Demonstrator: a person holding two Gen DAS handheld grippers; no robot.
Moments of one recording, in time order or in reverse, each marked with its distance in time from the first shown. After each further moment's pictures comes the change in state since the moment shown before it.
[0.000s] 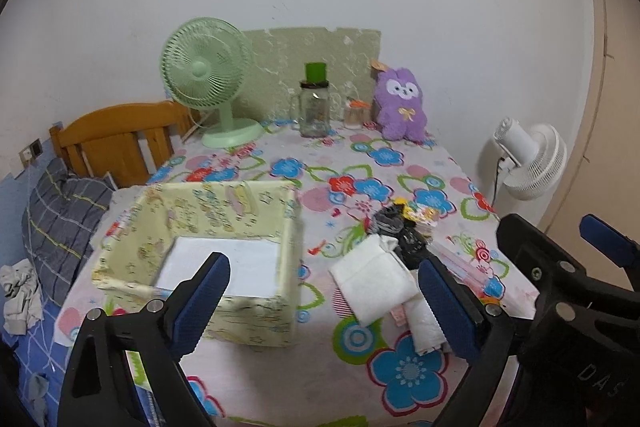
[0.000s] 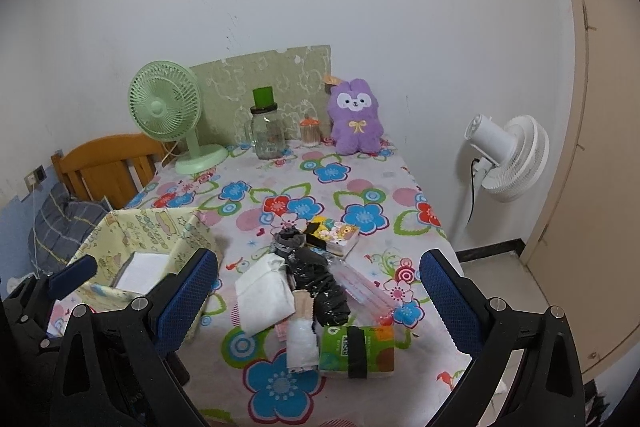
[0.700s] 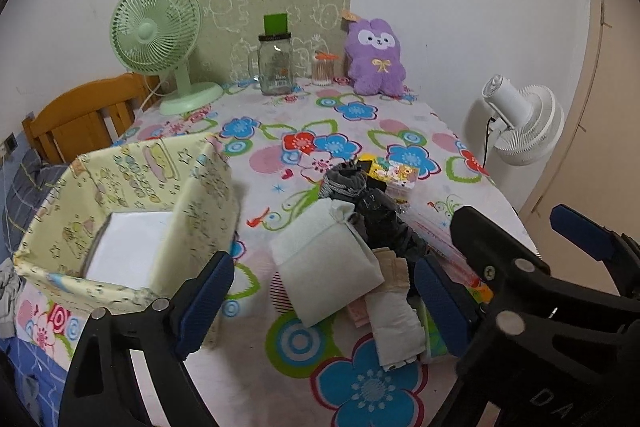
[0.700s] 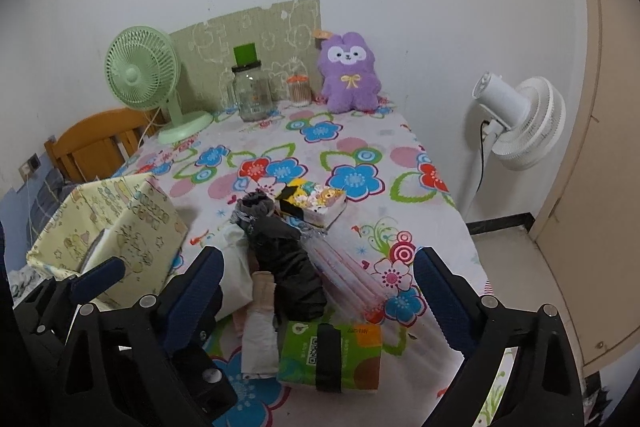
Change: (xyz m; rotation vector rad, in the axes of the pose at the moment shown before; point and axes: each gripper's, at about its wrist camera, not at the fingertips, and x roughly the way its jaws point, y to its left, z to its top) left arm 0.066 -0.046 -0.017 0.028 0.117 -0.042; right arm 0.069 -0.034 -0.020 0.016 0.121 0.023
